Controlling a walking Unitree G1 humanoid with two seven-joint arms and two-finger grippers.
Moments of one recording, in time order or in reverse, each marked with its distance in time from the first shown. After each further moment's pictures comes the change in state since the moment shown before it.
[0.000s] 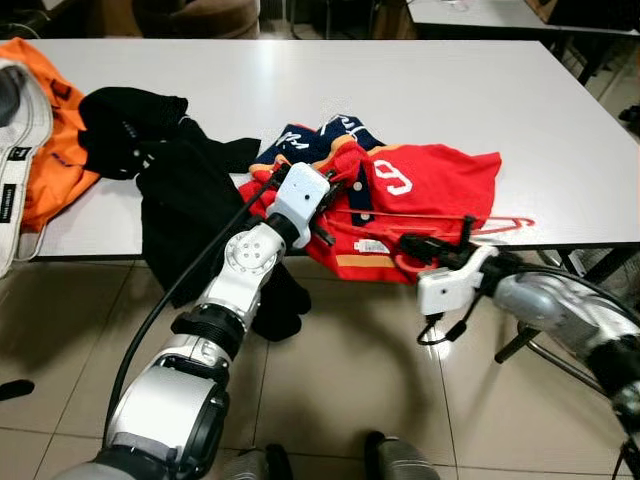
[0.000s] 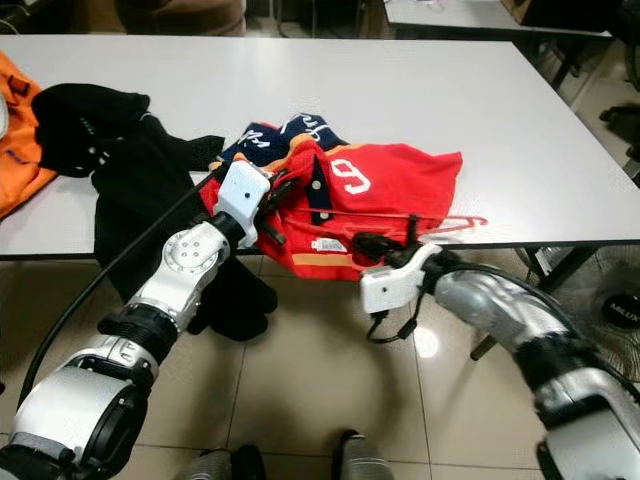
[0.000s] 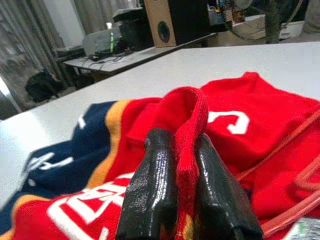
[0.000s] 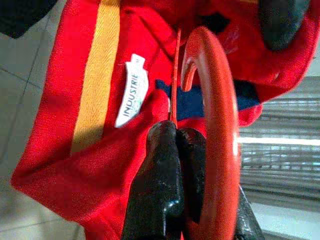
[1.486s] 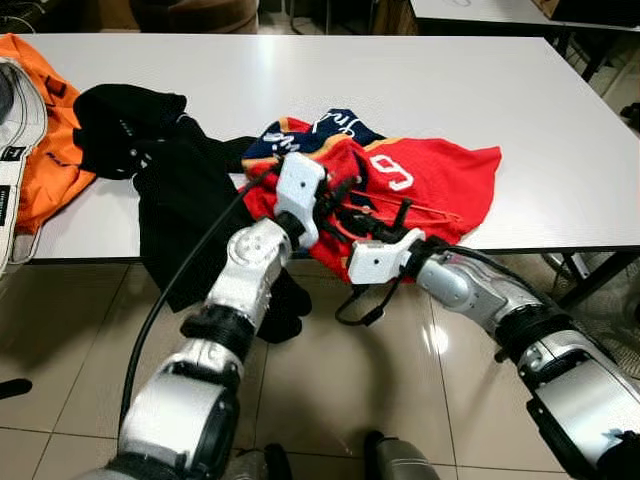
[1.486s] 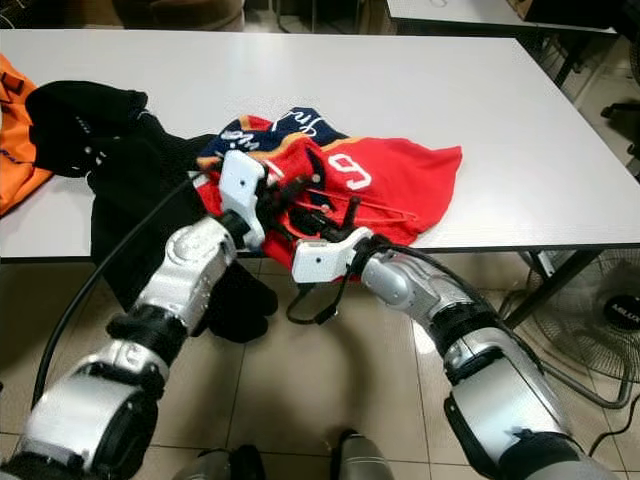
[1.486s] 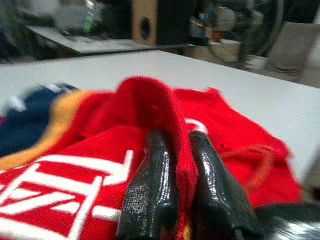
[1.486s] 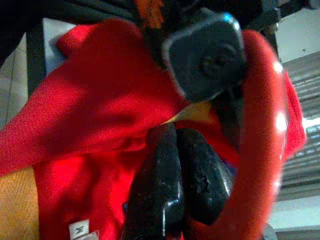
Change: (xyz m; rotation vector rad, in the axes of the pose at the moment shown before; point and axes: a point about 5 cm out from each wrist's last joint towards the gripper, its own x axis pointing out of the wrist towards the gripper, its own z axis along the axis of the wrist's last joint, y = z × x) left arm 0.005 -0.017 0.005 -0.275 0.001 -0.120; right arm 0.069 -0.012 0.043 0.235 -0.112 -0.187
